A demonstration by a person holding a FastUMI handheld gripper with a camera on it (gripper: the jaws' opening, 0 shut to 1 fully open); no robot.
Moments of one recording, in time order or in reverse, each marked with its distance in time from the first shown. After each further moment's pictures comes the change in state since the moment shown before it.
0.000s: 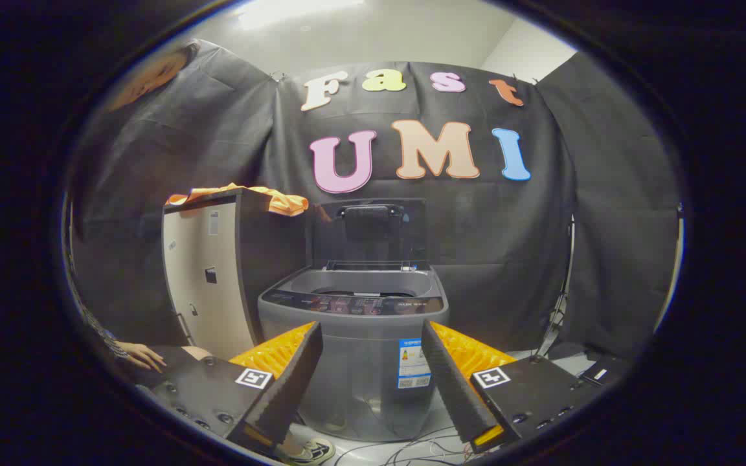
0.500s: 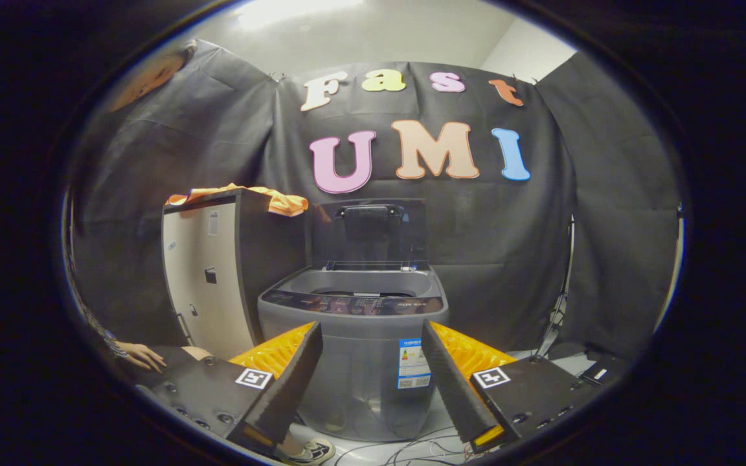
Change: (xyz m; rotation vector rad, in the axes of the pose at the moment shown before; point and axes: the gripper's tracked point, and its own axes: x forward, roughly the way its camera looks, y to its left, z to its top) arm 0.000 0.000 -0.001 0.000 -0.001 0.000
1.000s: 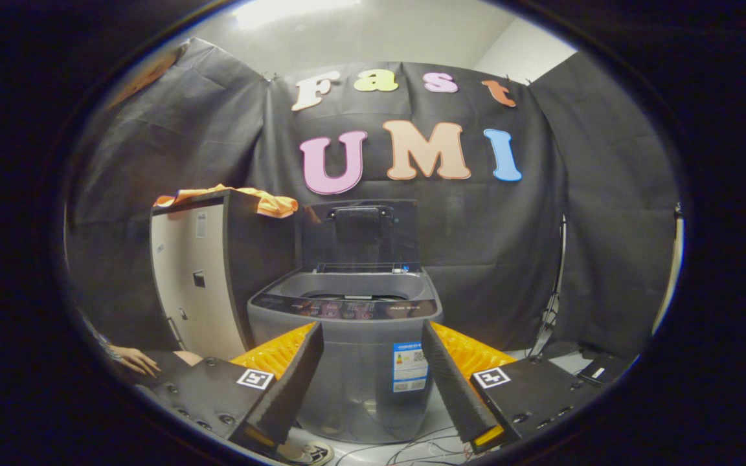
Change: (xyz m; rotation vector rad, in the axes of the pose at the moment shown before) arm 0.023 0.005 0.013 0.034 -0.010 -0.042
